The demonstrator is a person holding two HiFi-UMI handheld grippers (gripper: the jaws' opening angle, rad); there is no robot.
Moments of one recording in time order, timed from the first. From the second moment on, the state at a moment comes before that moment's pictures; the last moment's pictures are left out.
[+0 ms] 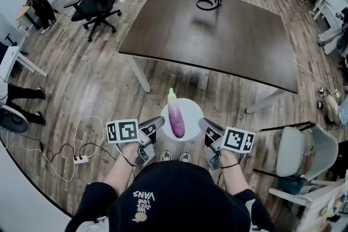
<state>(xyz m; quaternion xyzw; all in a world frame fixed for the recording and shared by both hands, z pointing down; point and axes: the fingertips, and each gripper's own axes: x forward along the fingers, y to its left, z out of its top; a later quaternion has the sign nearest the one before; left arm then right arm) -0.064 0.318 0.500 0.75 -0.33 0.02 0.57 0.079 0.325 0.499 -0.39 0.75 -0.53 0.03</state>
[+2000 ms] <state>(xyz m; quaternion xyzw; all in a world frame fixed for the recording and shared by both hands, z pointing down) -0.073 0.149 0.508 0.76 -0.31 0.02 0.57 0.070 0.159 0.507 -0.39 0.75 -0.54 0.05</state>
